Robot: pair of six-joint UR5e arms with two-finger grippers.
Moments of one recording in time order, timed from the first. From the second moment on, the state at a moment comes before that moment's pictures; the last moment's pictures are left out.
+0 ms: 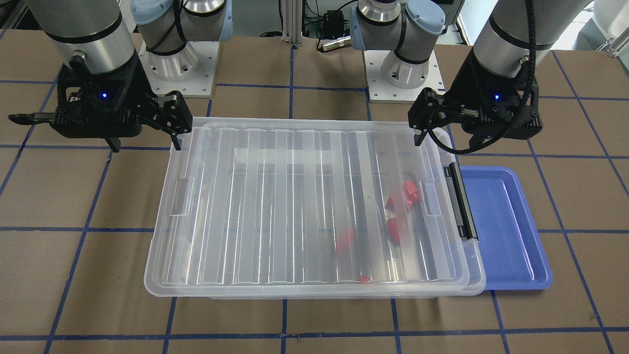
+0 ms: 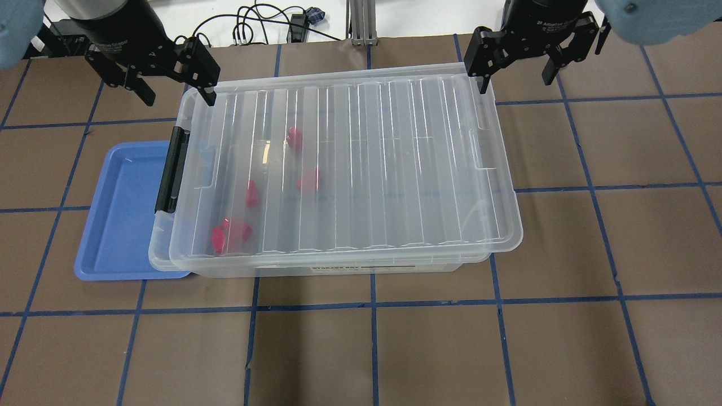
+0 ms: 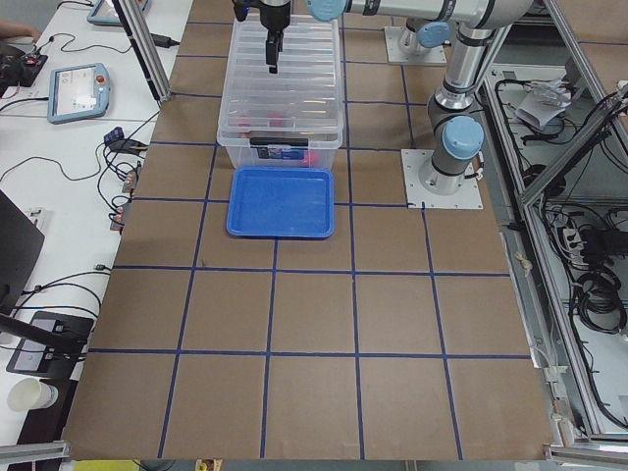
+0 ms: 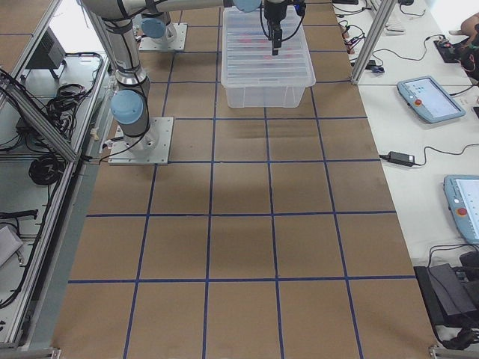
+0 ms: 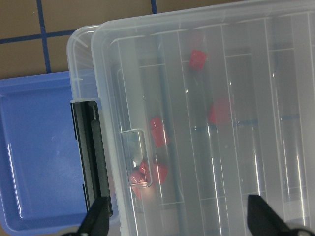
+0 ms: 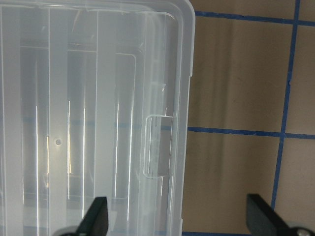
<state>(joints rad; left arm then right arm) -1.53 -1.66 -1.42 -1.62 1.54 0.12 1.64 -1.44 1.38 -1.56 -1.60 -0.01</state>
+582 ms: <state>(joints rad) -1.54 -1.64 -1.45 -1.62 1.59 0.10 1.64 -1.44 1.37 -1.56 -1.60 -0.01</state>
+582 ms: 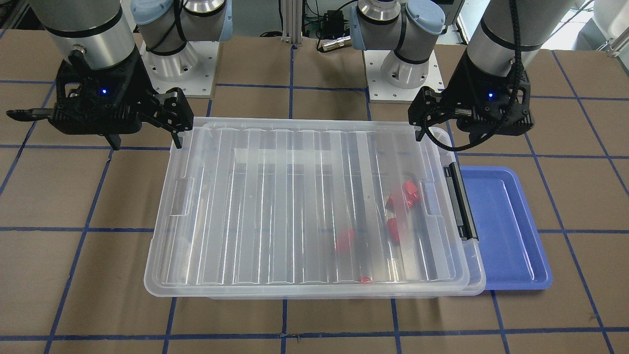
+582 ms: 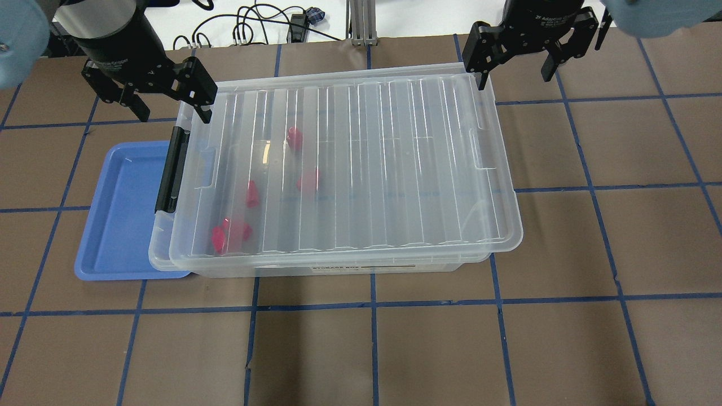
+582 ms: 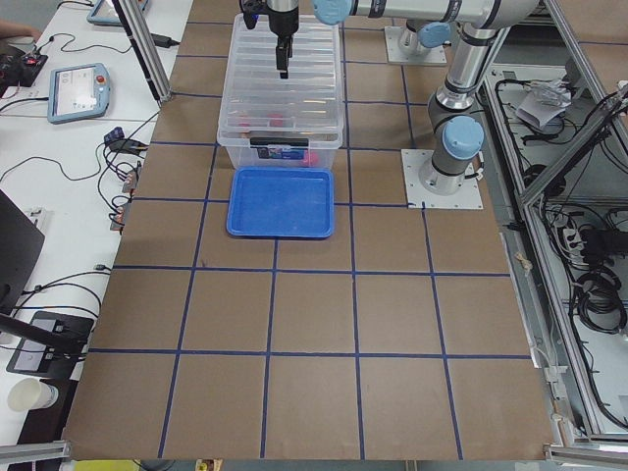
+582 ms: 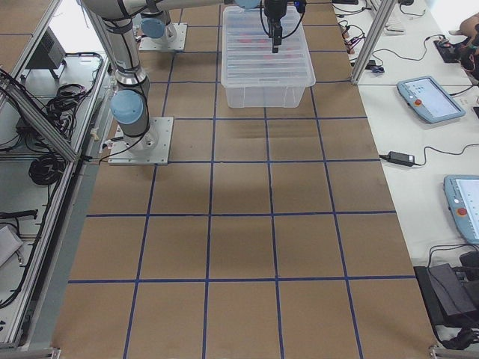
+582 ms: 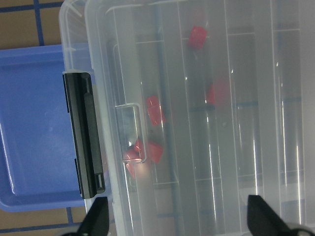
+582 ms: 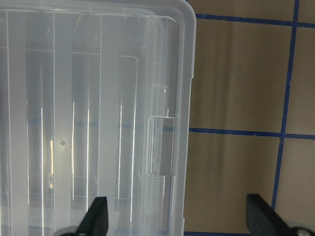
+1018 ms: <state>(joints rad) -1.54 -1.64 -1.45 -1.62 1.56 0.10 1.64 -1.44 1.37 -1.55 -1.60 -0.01</state>
